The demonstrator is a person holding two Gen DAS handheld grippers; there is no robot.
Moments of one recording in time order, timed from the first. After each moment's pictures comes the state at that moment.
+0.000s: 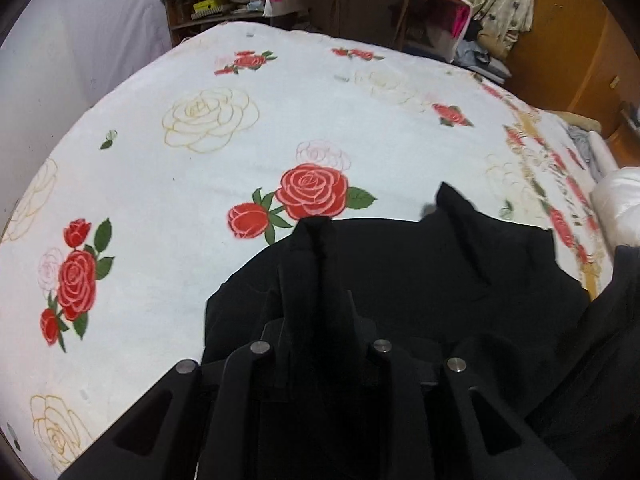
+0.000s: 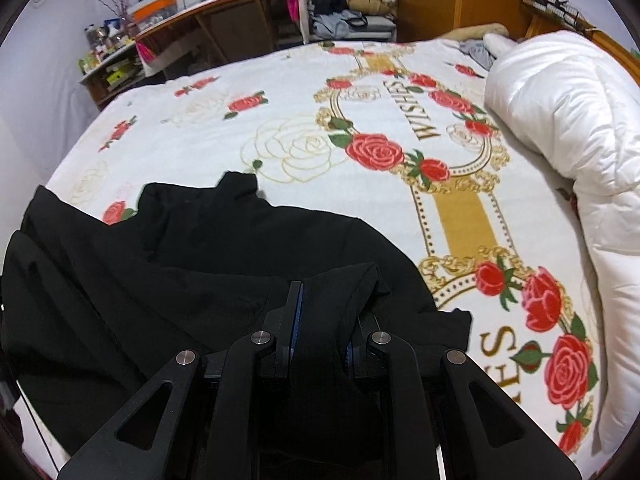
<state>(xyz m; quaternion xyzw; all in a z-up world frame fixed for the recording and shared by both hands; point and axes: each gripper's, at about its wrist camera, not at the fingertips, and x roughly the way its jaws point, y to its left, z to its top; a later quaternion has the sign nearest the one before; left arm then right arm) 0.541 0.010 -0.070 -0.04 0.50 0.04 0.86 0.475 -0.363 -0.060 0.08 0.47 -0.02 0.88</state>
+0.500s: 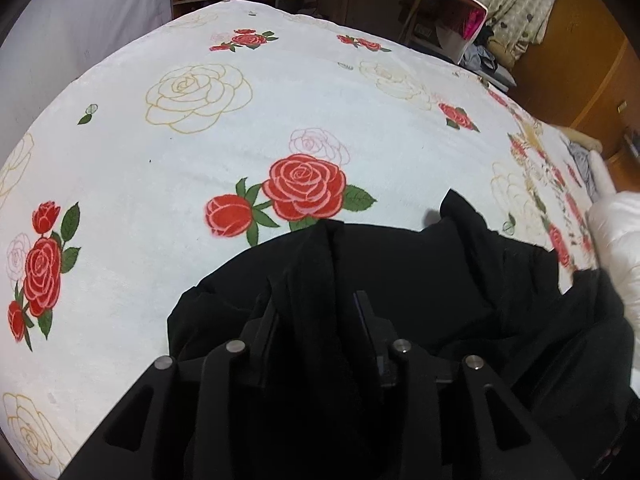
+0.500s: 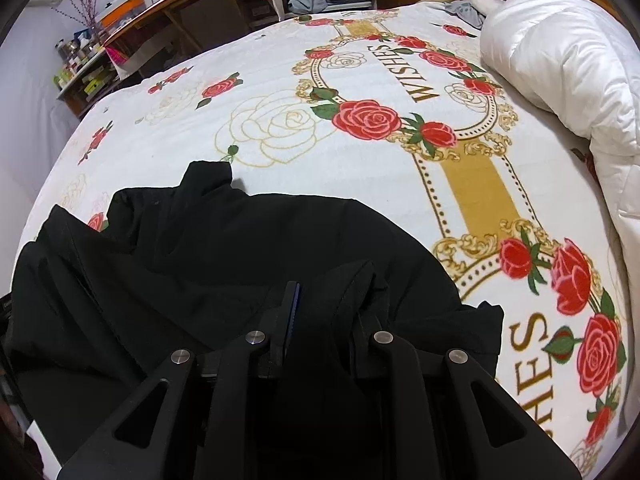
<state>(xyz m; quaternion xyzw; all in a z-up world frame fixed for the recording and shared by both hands) 0.563 0.025 -0.086 -0.10 0.52 0.03 0.85 0.502 -0.378 -0.091 0.13 0.50 -0.04 0.86</state>
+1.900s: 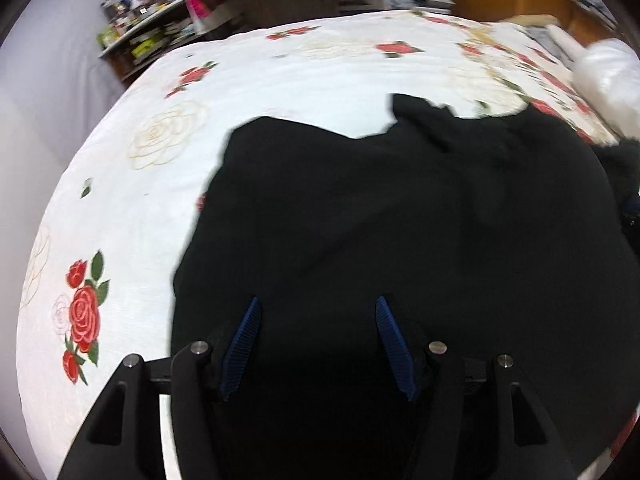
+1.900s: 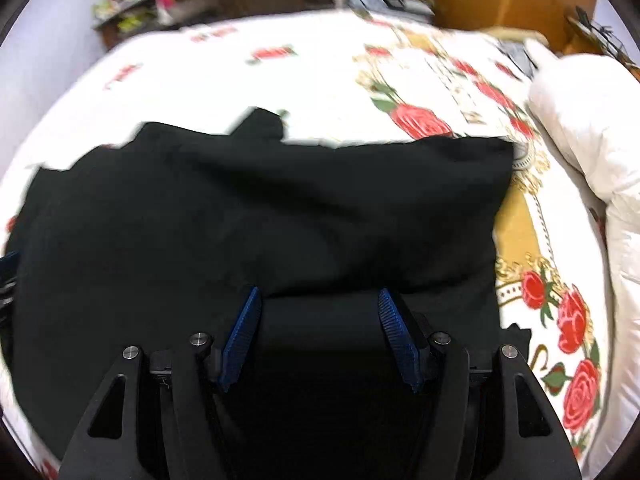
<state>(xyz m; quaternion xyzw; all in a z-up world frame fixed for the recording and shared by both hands) 0.517 -0.035 -0.108 0.11 0.51 0.00 0.85 0.542 -0.320 -0.127 0.00 0.52 -0.01 0.85</state>
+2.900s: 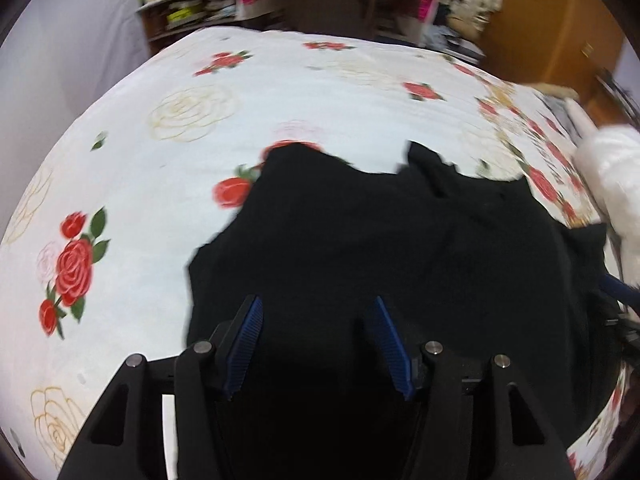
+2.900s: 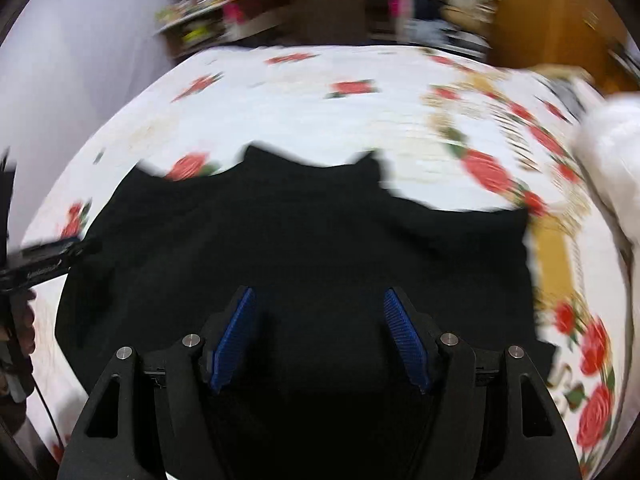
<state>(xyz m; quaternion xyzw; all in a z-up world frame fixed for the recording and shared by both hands) 0.487 -0.016 -0.076 0.00 0.50 -0.01 0.86 0.496 -0.249 -0.079 -0.01 0.47 0.12 0.88</state>
